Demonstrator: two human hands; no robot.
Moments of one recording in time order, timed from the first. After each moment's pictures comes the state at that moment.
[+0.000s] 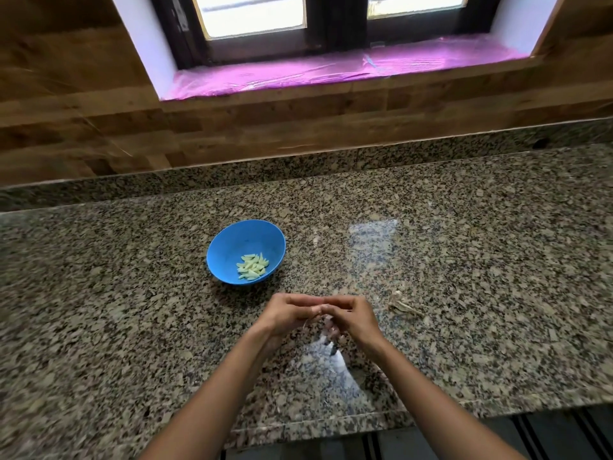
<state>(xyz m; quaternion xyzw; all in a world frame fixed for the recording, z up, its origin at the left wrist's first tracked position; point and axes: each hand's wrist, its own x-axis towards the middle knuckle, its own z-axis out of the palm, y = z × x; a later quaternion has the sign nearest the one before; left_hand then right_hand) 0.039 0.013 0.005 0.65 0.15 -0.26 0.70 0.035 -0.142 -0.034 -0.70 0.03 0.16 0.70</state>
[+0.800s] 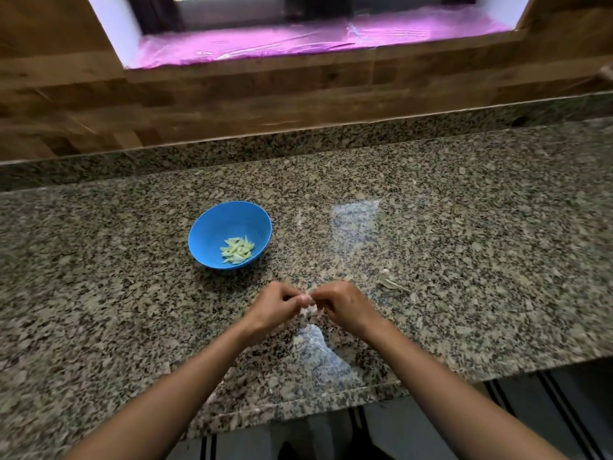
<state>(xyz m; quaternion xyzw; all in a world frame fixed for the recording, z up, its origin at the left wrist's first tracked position) 0.031 0.026 -0.015 0.83 -0.04 -0.23 0.50 0.028 -0.150 -0.031 -0.91 -0.25 -0.01 0.33</state>
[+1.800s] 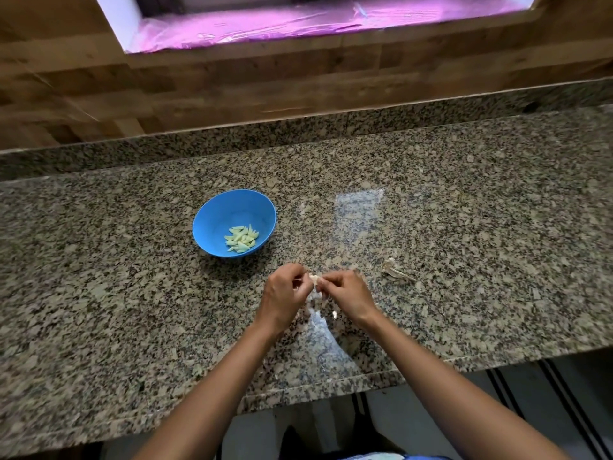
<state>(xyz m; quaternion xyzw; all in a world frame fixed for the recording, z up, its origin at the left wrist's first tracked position) 0.020 0.007 -0.024 0.92 -0.10 0.02 0.38 0.024 -0.140 -0.033 -0.83 0.02 0.14 0.54</state>
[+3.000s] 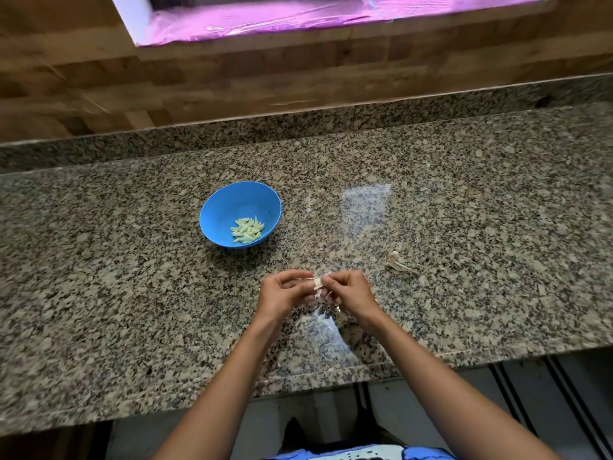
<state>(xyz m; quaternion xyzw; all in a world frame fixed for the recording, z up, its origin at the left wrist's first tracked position) 0.000 0.012 -0.019 0.63 0.19 -0.15 0.74 0.008 -0.140 -0.025 -0.75 0.04 0.17 0.64</state>
